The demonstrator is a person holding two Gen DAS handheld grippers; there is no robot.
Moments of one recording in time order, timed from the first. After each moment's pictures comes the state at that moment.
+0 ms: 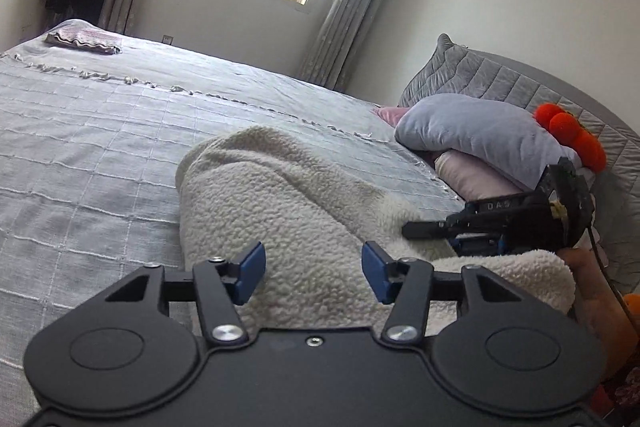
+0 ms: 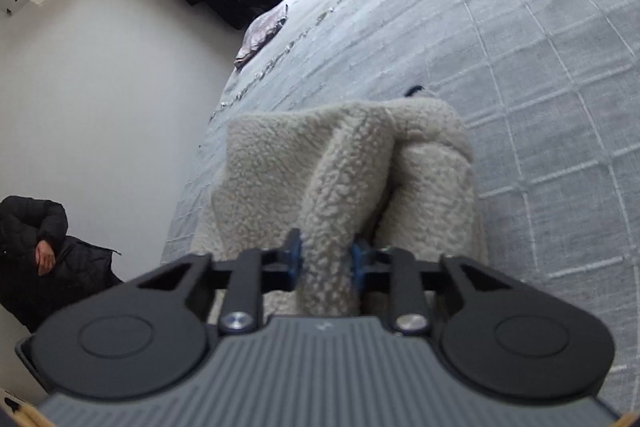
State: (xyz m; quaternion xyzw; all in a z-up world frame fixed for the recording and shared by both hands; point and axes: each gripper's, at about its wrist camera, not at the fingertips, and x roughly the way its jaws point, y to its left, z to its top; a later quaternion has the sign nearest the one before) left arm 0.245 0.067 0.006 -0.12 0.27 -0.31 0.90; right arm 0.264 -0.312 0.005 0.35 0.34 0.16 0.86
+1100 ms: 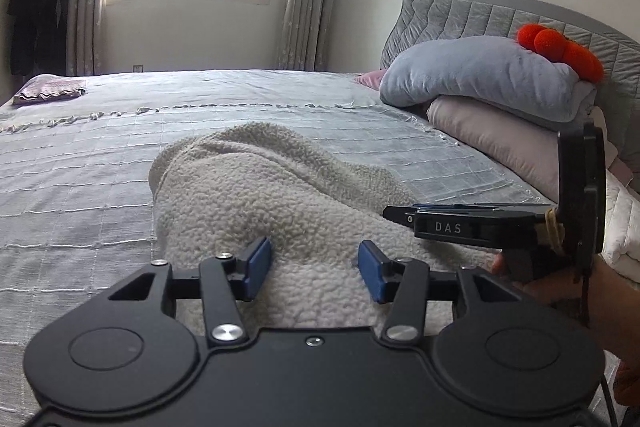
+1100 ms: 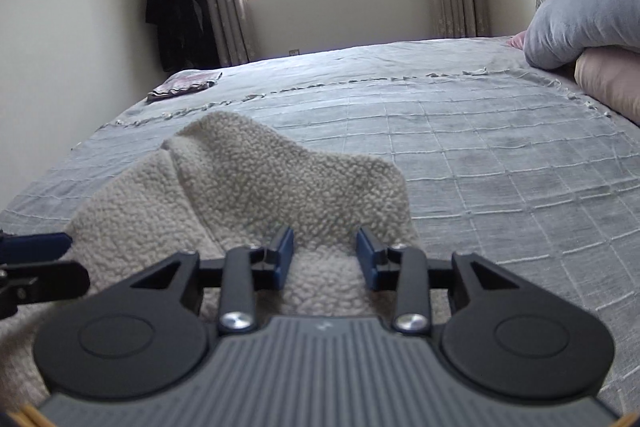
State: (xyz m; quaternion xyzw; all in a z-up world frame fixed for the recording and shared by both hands) left arm 0.233 -0.005 -0.026 0.00 0.24 -0.32 0.92; right arm 0.223 -0.251 -0.043 0.09 0.24 -0.05 0.96
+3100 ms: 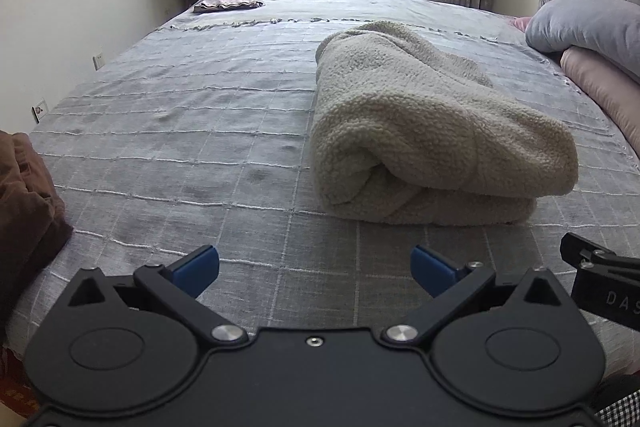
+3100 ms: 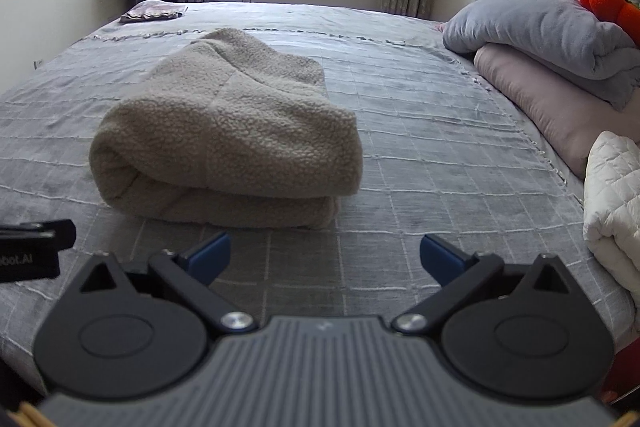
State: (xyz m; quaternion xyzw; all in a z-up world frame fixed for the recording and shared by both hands) left arm 0.041 0.007 -0.004 0.02 0.37 -0.03 0.93; right arm -0.007 -0.155 0.006 -0.01 0.33 -0.16 0.93
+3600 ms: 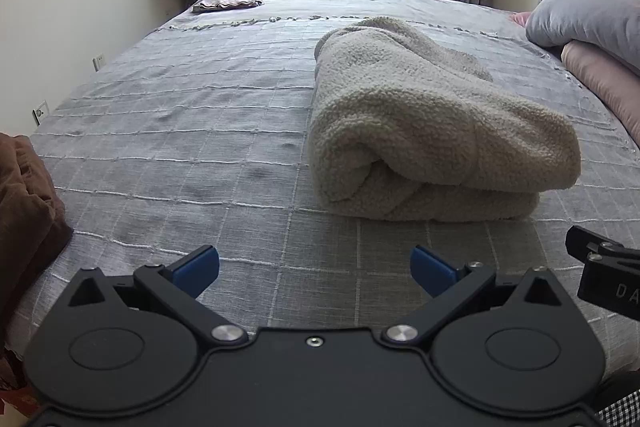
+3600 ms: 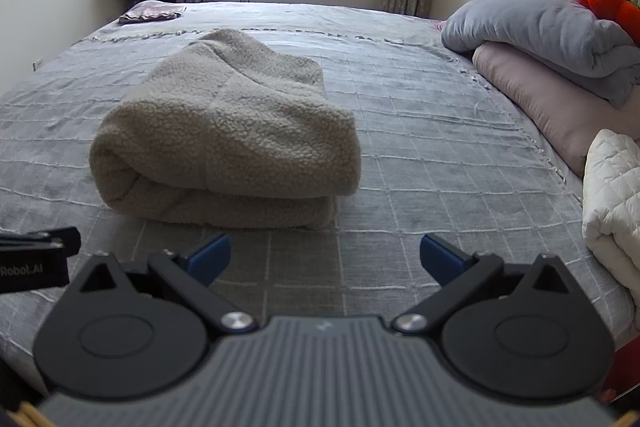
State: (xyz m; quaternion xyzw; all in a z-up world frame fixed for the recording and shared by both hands) left arm 0.040 0.002 -0.006 0.03 0.37 -0.03 0.93; right arm -0.007 -0.157 0.007 0.00 0.33 -0.16 0.93
